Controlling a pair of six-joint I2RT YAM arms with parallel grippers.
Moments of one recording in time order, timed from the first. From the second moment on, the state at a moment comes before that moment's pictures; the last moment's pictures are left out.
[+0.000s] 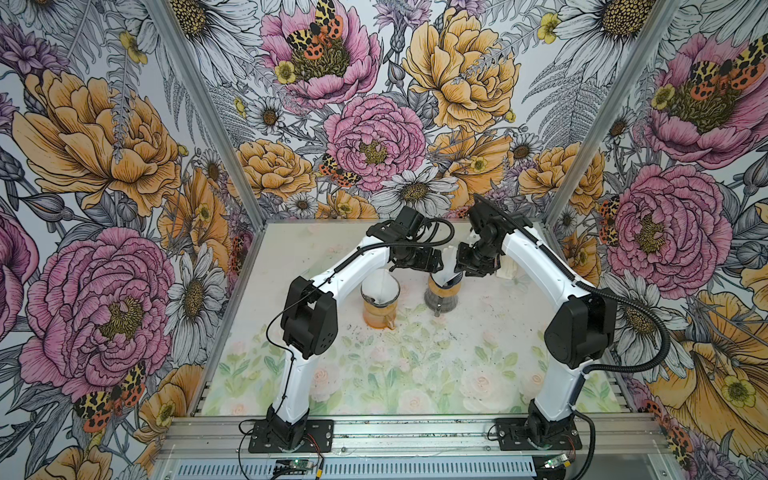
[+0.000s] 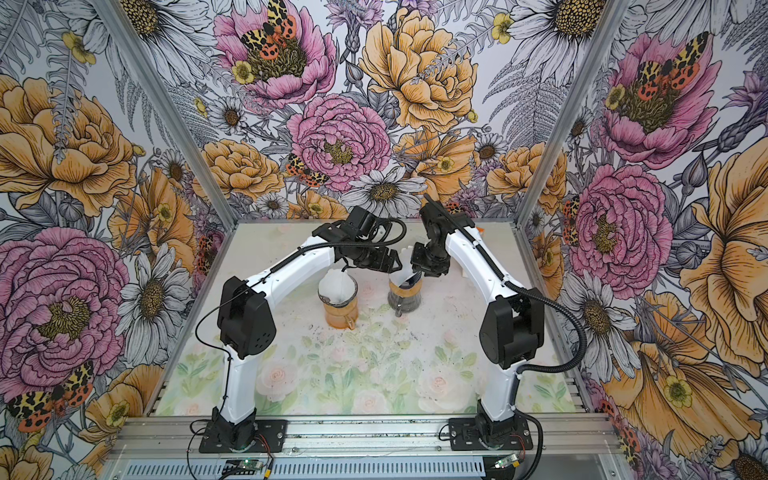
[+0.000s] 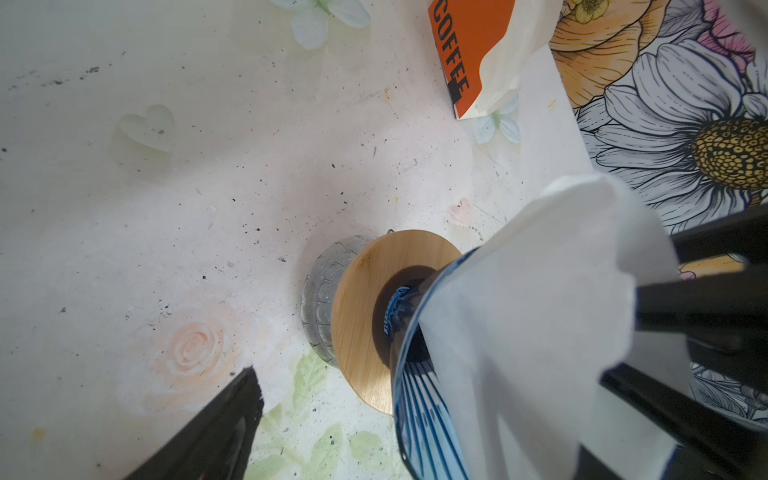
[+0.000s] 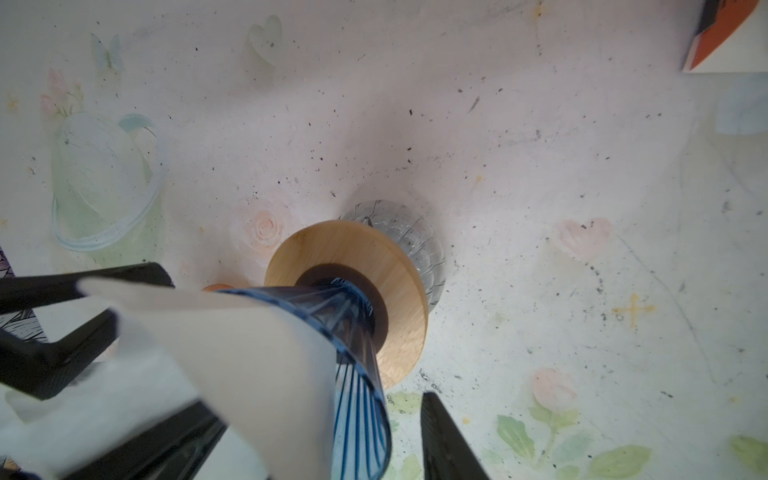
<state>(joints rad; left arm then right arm) -0.63 2.10 1.97 -0.82 0.31 -0.29 0.31 1.86 1.79 -1.23 -0.19 0.54</state>
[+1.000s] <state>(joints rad) -0.63 2.15 2.00 -0.85 0.32 -0.29 0.30 1.93 1.79 -1.17 -0.18 0.50</state>
